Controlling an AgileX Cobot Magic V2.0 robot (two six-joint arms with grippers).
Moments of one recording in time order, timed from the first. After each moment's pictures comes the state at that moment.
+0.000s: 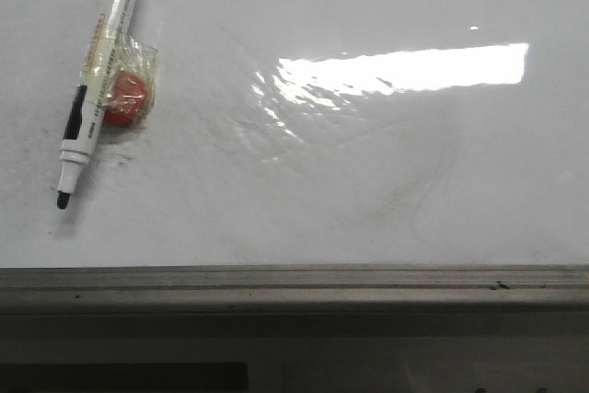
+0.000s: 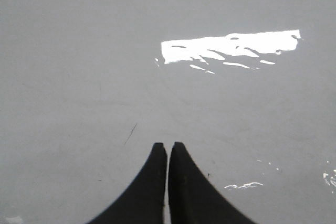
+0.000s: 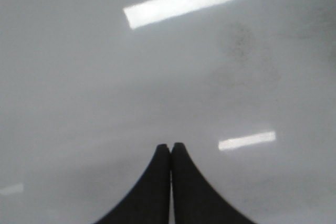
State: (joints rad) left arm -0.11 0.23 -0.17 -0.16 0.09 0.15; right arm -0.15 0.11 -0.22 0.12 0.39 0.07
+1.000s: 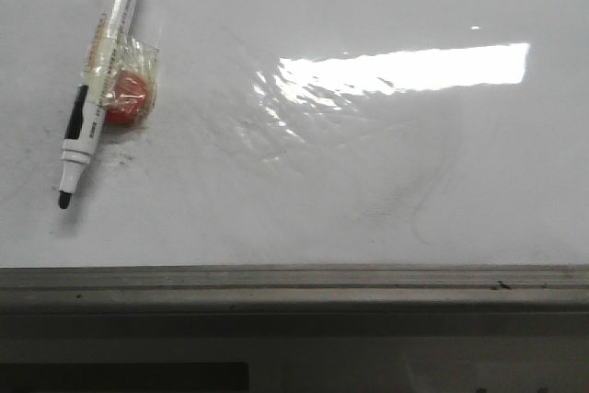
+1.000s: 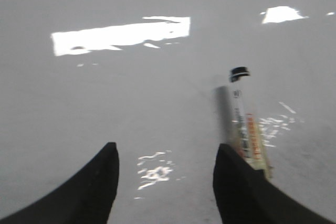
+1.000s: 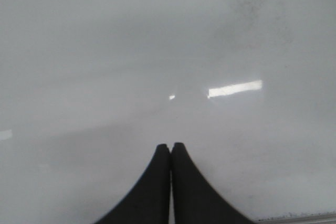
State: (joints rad) left arm -0.57 0.54 -0.22 -0.20 -0.17 0.15; right arm -0.15 0.26 -0.30 0.12 0.51 0.05
